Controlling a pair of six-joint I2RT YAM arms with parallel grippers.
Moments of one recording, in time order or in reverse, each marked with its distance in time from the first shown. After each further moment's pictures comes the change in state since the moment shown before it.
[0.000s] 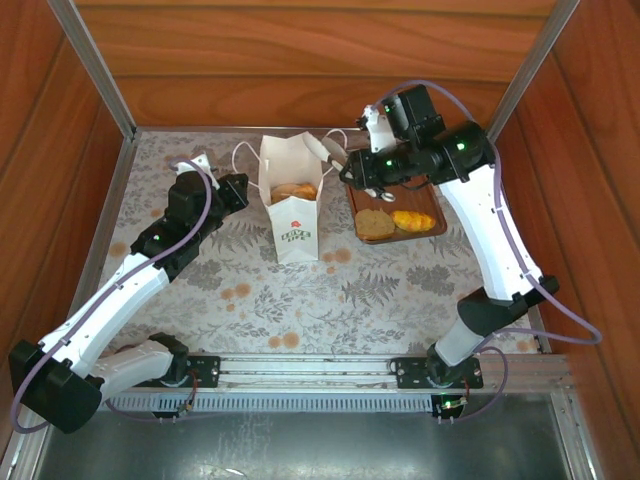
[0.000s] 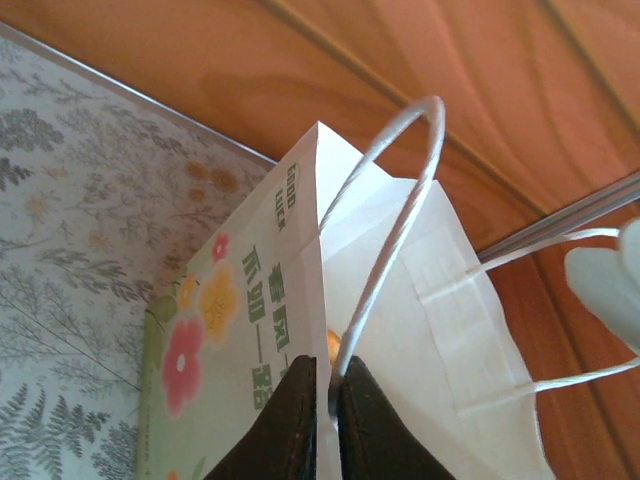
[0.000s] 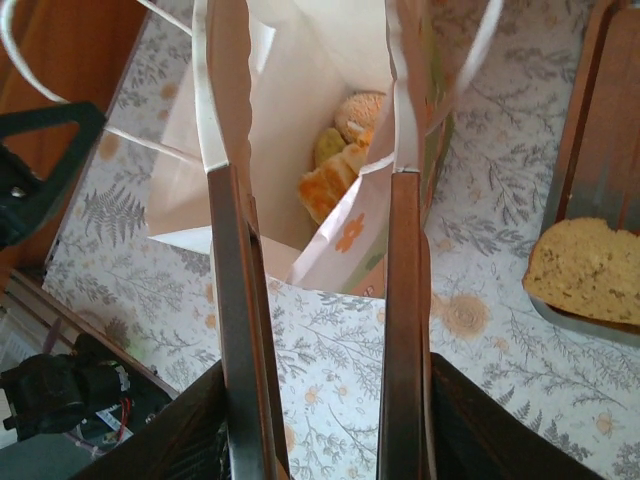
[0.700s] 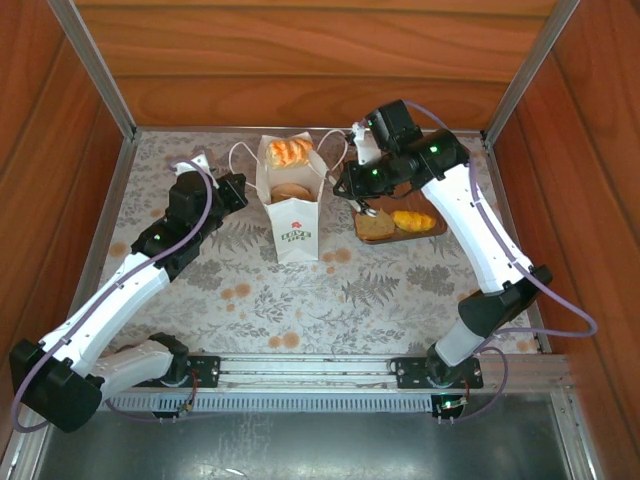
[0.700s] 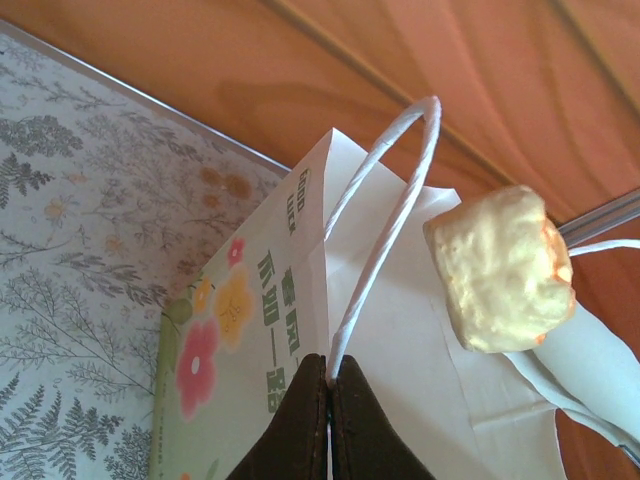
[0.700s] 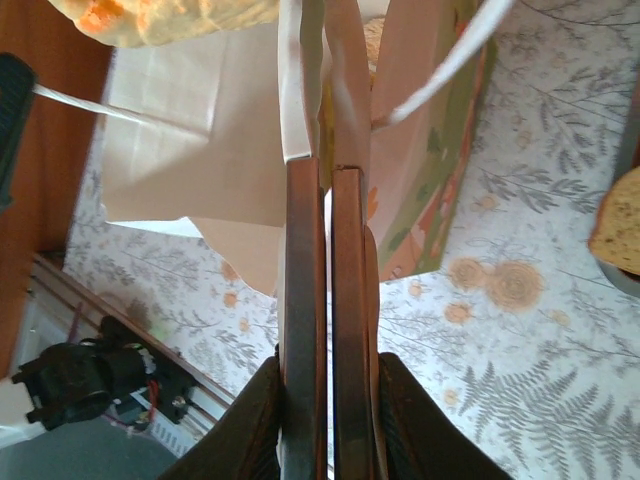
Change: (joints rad) left arm 0.000 0.003 0.000 -0.005 -0.038 -0.001; right arm 0.001 0.001 -0.220 0.108 -0.074 0.066
